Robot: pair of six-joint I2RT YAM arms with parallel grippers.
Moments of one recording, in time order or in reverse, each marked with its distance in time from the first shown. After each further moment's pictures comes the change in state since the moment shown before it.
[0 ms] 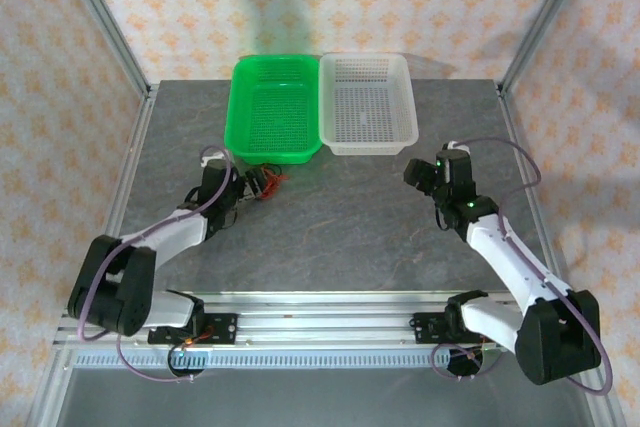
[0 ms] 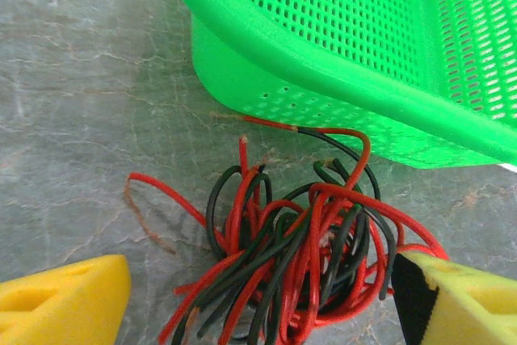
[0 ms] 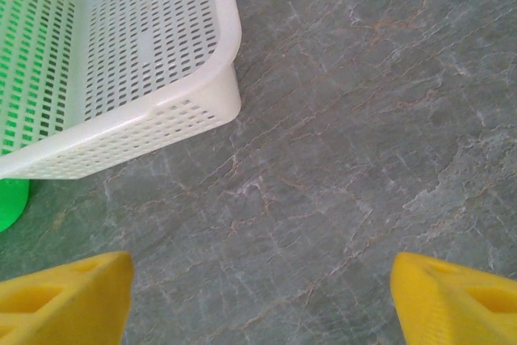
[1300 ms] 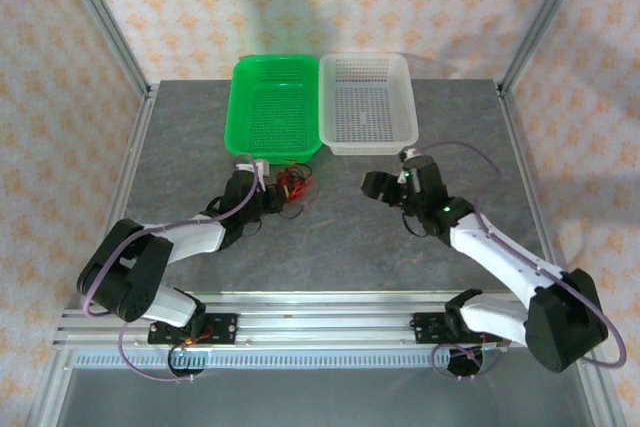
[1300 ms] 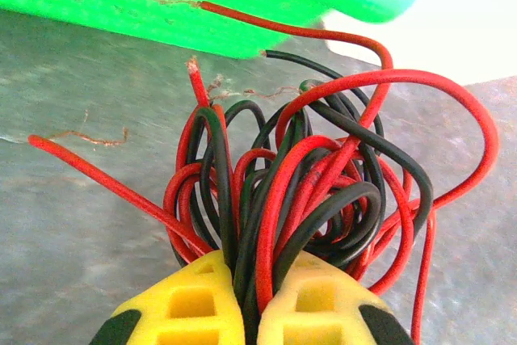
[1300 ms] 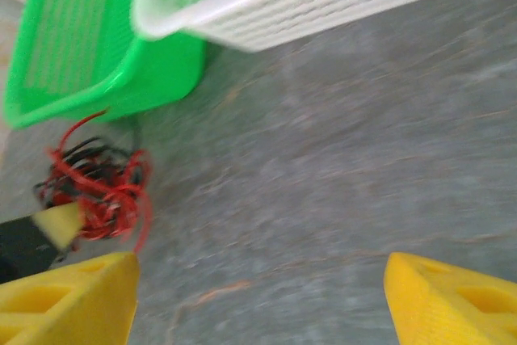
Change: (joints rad) left arm -0.205 0.066 -0.078 0.254 0.189 -0.056; right arm 0.278 0.090 -0.003 0.112 -0.232 0.169
